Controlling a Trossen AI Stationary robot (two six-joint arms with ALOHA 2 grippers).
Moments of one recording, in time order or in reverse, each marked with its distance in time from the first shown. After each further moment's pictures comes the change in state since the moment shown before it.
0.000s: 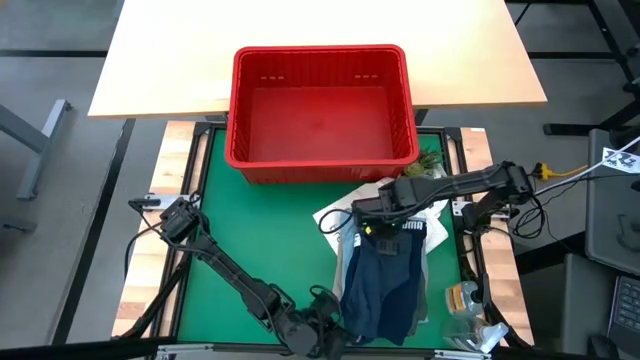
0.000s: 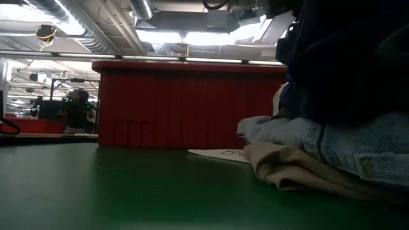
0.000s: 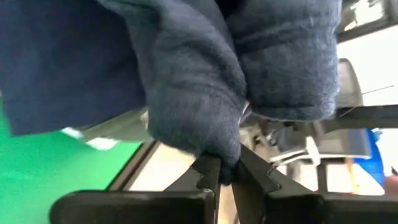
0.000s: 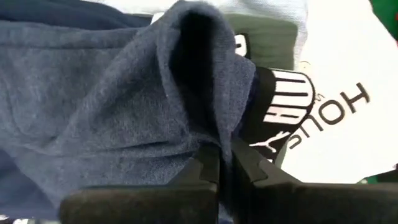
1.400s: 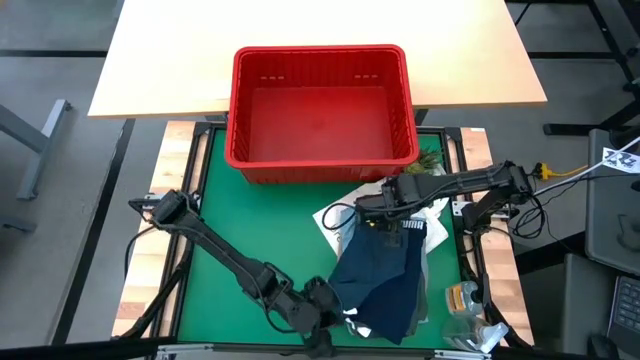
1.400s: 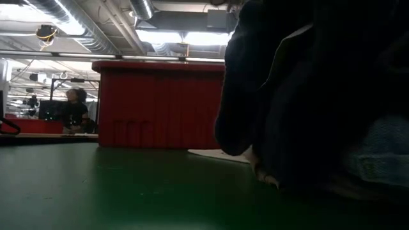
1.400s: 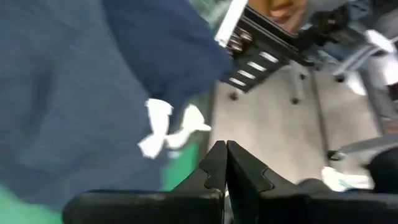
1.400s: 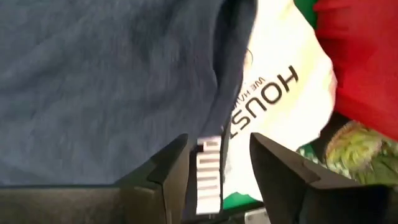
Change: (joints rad) left arm 0.068 -0.148 -0.001 -0.291 0.201 0.556; right arm 0.009 0.006 0.077 -0.142 0.162 0.022
